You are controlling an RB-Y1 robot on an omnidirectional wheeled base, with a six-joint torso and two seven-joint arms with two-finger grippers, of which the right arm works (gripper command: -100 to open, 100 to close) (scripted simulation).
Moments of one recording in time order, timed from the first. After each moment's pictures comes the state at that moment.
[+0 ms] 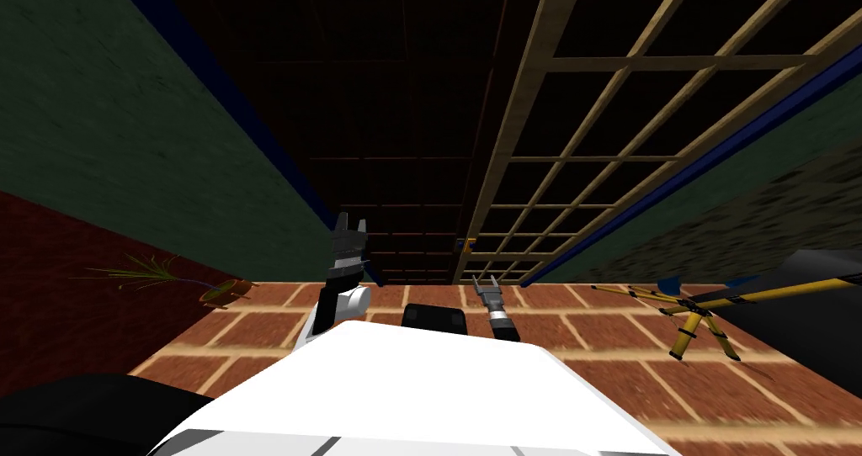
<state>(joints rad) 0.34 0.02 -0.24 -1.10 0.57 -0.91 1.10</state>
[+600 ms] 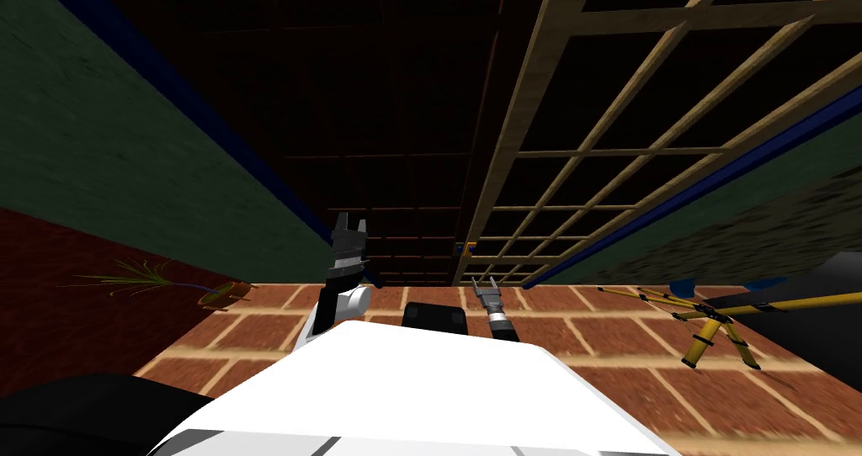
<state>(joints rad) 0.33 0.03 -0.25 -1.07 0.58 -0.91 1.13</state>
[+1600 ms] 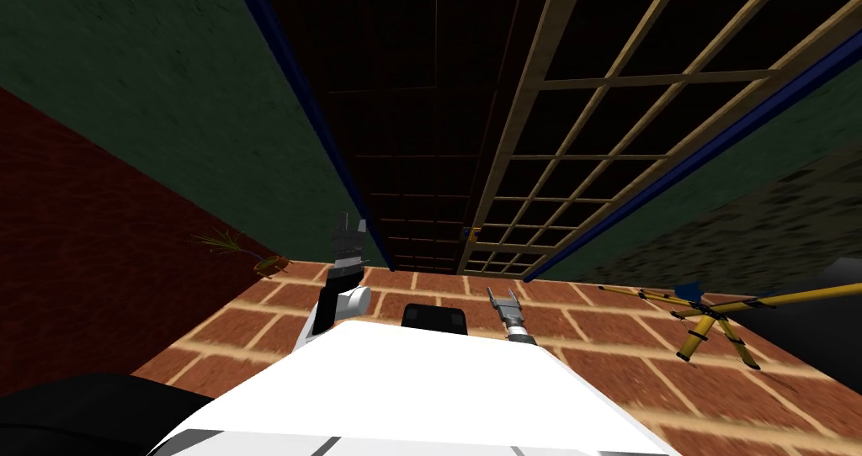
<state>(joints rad) 0.35 -0.06 -0.34 -1.00 0.53 -0.88 1.16</state>
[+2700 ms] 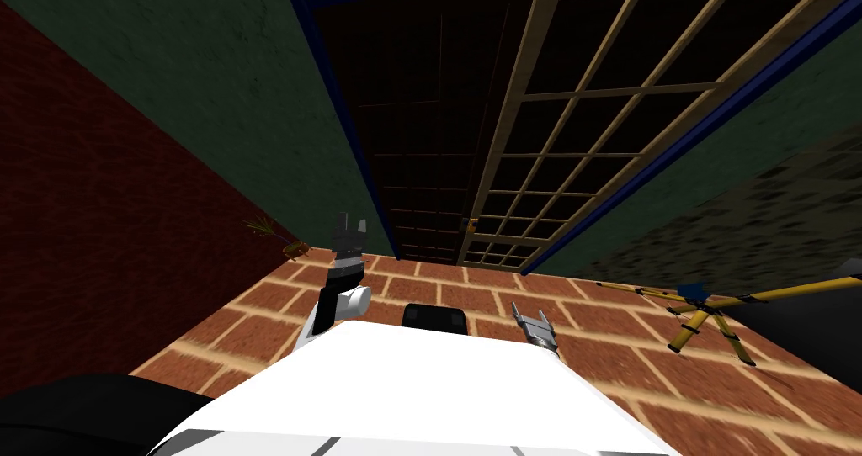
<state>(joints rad) 0.37 -0.13 -0.48 -0.91 0.44 -0.81 1.21</state>
